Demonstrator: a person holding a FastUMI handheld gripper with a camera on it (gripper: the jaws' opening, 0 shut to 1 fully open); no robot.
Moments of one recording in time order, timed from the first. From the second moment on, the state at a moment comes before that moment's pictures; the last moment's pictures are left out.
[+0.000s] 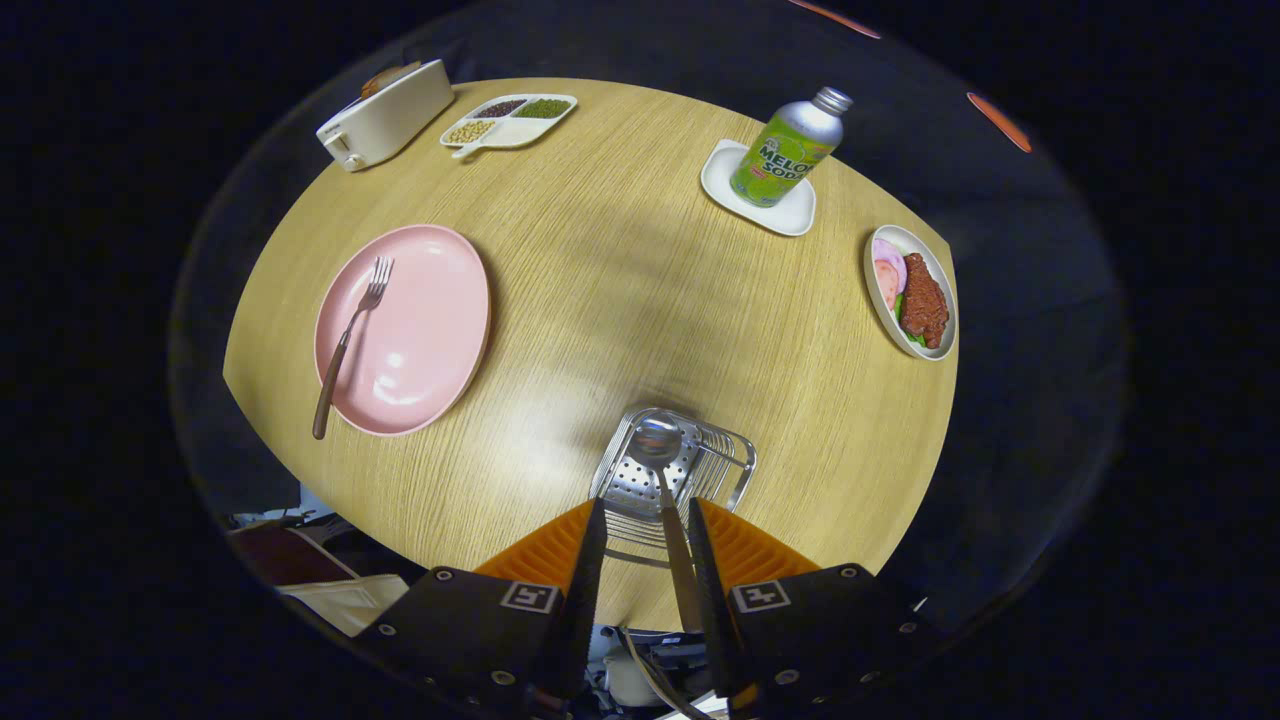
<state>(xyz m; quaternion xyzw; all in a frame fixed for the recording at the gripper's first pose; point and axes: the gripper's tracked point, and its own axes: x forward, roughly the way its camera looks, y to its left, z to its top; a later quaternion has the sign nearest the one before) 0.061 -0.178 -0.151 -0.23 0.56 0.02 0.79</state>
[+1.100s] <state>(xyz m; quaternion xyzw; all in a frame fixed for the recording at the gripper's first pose) 0.051 0.012 -0.147 -0.08 0.35 0.09 0.93</state>
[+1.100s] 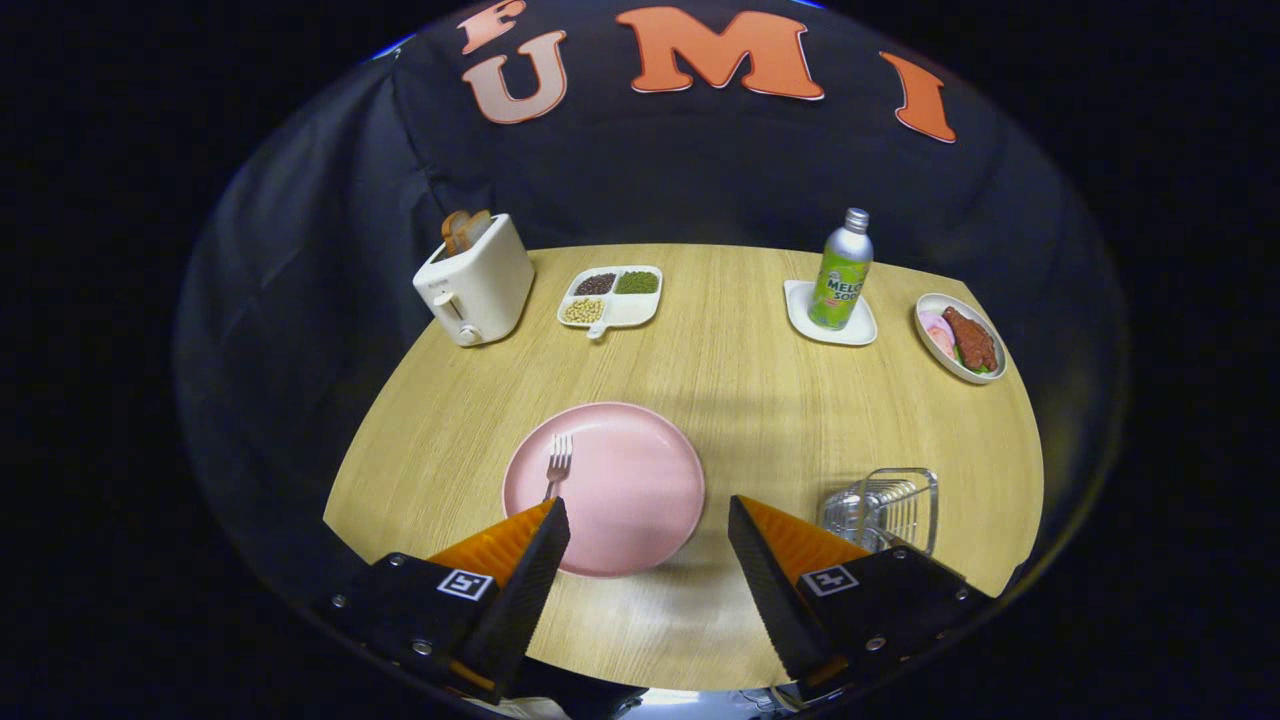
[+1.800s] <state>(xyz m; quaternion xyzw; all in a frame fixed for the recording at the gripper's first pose) 0.068 0.091 -0.246 -0.15 0.34 0.11 0.92</state>
